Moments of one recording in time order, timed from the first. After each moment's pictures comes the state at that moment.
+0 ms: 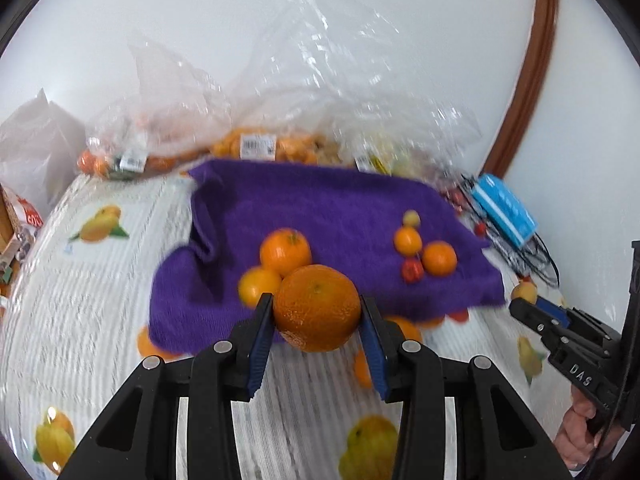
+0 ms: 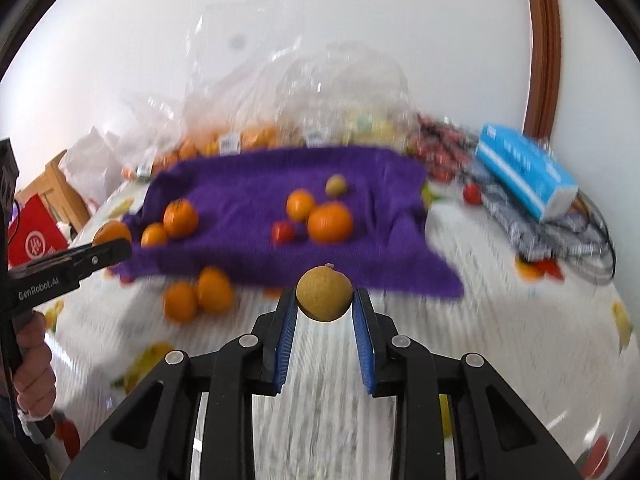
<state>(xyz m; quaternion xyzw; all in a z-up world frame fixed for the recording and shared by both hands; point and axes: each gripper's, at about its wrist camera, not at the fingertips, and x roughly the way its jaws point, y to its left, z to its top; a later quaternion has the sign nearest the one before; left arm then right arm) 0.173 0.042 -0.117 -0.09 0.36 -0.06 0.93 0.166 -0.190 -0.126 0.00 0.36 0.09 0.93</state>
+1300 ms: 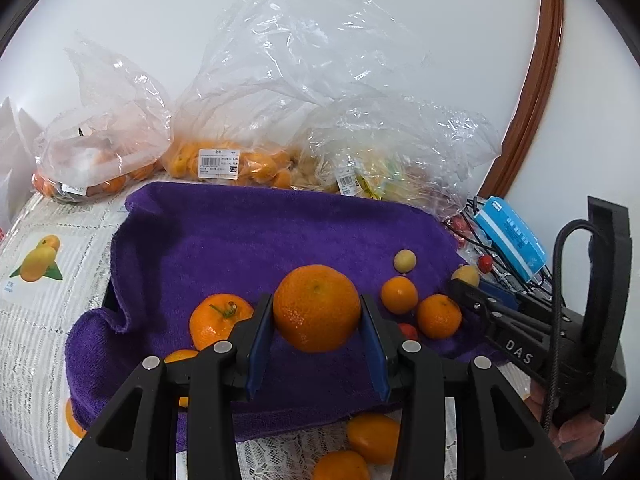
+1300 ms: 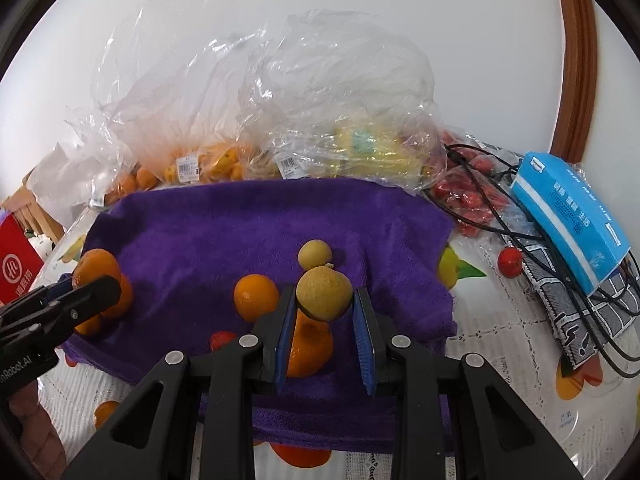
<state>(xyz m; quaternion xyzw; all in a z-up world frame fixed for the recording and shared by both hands) 0.239 0.004 -0.139 -0.10 0.33 -0.08 0.93 0.284 -0.186 -0.154 0.00 0.37 0.09 0.92</state>
